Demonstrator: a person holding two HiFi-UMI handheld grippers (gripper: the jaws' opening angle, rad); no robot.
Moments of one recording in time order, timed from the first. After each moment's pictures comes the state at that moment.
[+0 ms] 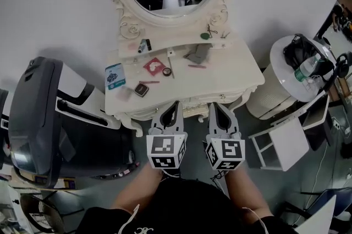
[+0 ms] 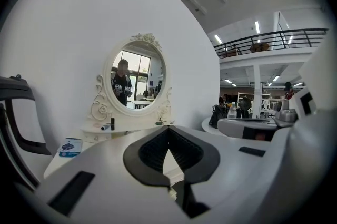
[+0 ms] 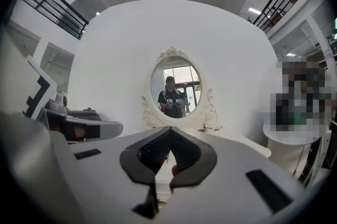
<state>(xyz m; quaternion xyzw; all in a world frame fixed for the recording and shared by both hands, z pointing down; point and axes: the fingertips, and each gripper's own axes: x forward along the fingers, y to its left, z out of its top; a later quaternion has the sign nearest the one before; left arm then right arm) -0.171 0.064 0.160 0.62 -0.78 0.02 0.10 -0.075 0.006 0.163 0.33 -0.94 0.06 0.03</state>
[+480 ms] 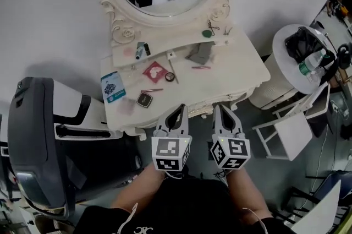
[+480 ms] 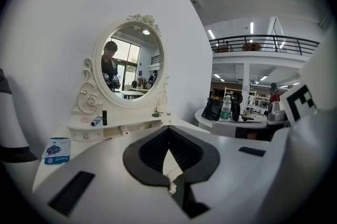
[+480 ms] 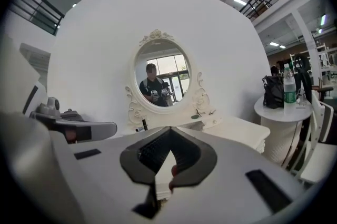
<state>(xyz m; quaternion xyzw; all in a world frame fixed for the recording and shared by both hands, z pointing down) -0.228 0.029 0.193 0.68 -0.72 0.05 0.14 -0.125 -0.026 0.210 0.39 -0.91 0.14 0.06</state>
